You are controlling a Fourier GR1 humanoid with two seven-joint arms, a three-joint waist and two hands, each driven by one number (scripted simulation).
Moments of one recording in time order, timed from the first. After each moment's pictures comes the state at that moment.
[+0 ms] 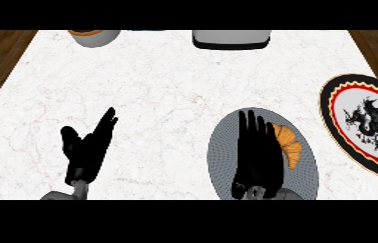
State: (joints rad) left arm -0.03 0.30 -0.28 -1.42 0.33 0.23 0.15; right arm -0.23 -0.16 0.64 -1.76 0.97 0.32 1.15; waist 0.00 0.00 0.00
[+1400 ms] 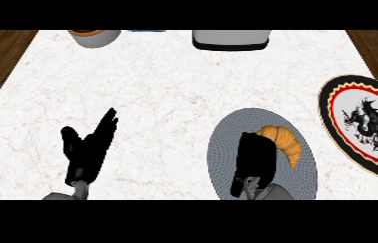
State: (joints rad) left arm -0.01 0.26 -0.24 -1.43 0.29 0.19 0.17; right arm -0.15 -0.03 0.50 -1.54 1.23 0.42 0.99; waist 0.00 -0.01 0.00
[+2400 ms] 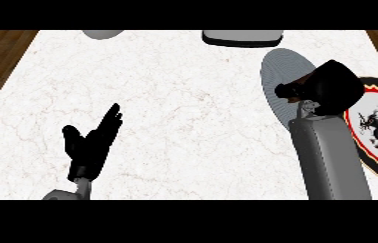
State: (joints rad) left arm -0.03 0.24 -0.24 -1.46 0.26 0.17 0.16; right arm -0.53 -0.08 -0.06 -1.44 1.47 0.12 1.13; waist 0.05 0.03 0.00
